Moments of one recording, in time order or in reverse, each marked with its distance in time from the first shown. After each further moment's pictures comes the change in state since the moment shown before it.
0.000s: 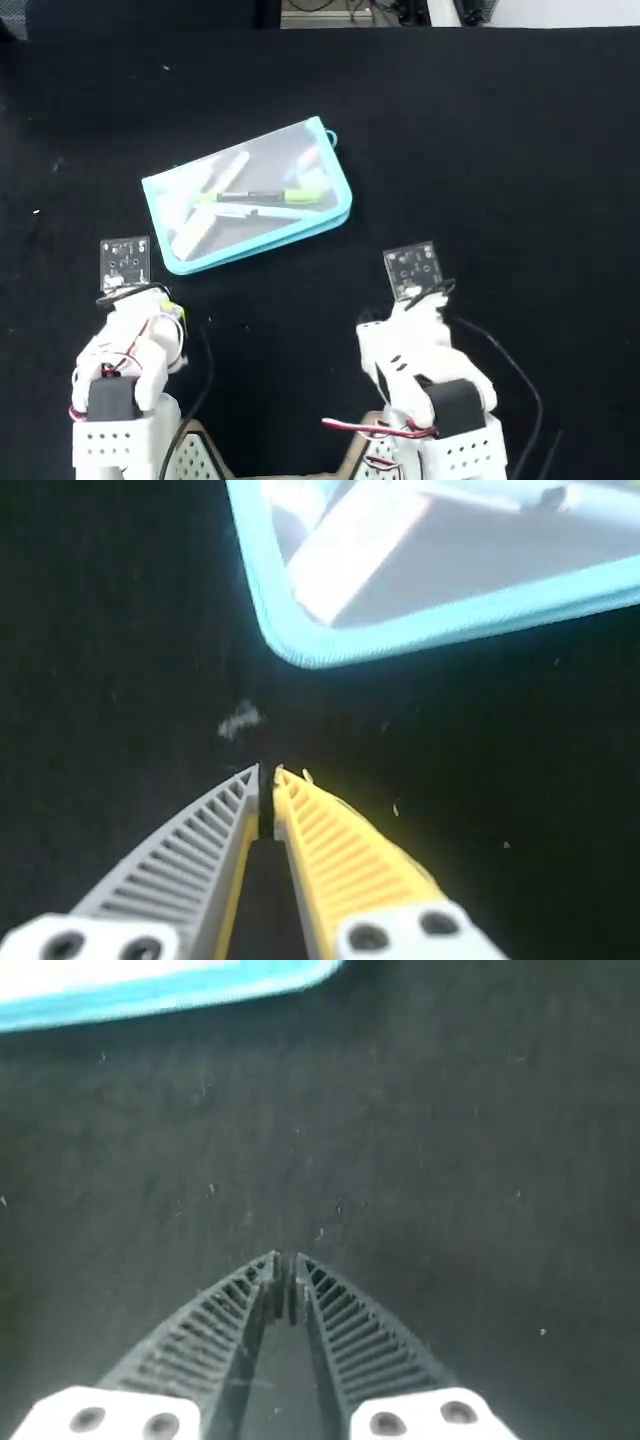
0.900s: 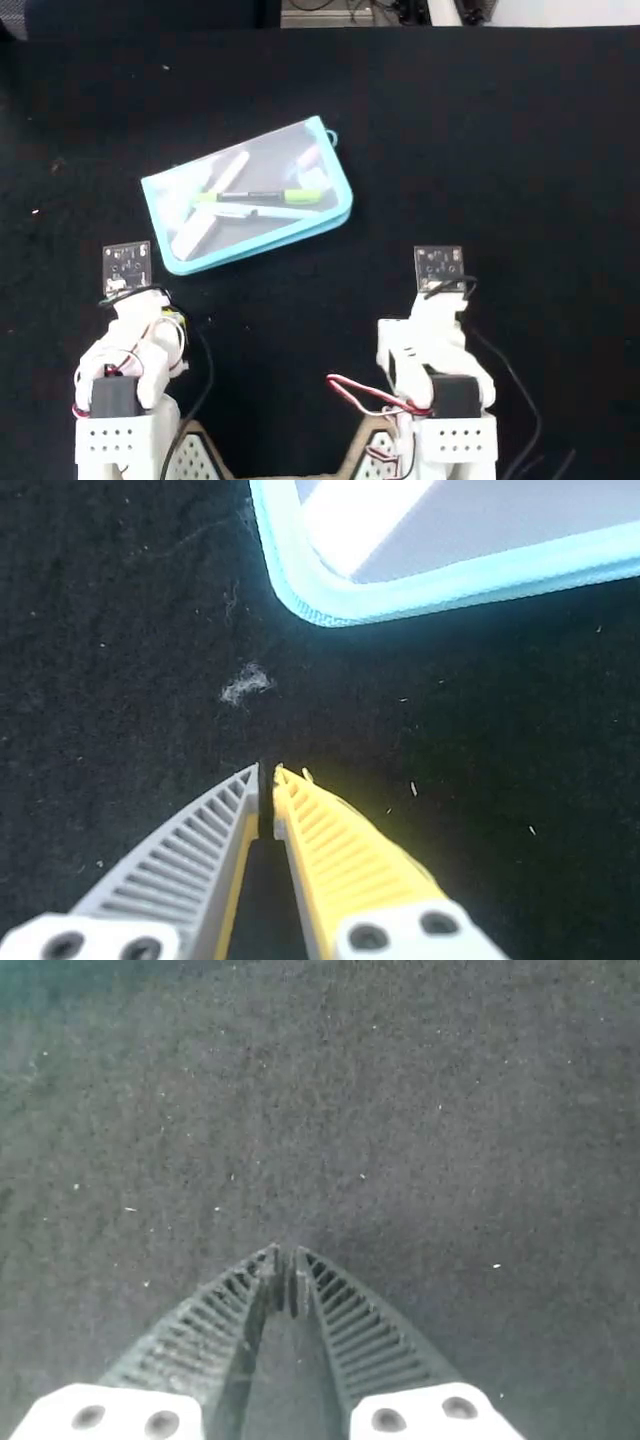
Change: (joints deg) left arm -0.5 0.1 4.6 0.1 0.9; right arm 12.0 0.0 10.2 -5.3 -0.3
